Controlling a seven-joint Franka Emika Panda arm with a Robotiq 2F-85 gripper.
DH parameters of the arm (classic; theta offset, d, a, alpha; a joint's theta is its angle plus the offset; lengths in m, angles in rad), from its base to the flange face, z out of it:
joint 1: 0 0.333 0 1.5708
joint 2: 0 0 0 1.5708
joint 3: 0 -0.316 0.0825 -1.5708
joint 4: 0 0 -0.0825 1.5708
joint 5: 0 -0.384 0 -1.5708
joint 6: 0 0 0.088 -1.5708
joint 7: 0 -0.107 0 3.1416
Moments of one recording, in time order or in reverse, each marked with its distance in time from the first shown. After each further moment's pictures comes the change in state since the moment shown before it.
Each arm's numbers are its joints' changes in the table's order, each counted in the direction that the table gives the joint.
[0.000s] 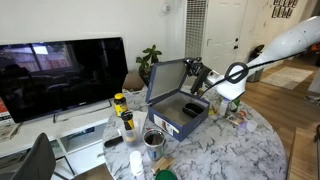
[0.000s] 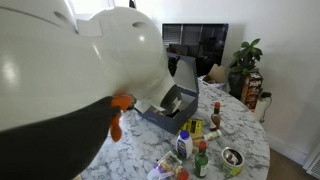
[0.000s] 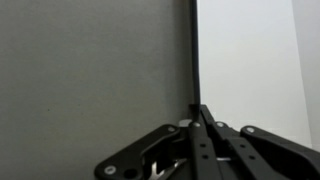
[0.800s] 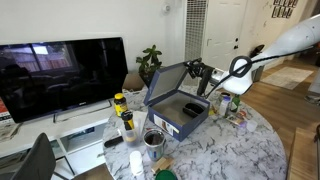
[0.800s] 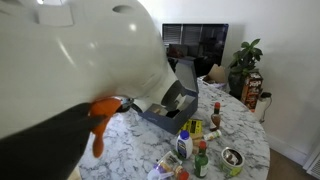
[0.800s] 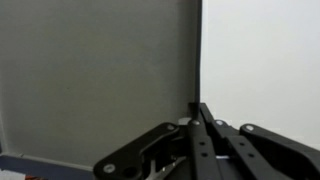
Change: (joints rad) arm -0.092 0.007 -0.076 -0.008 0.005 0.260 0.061
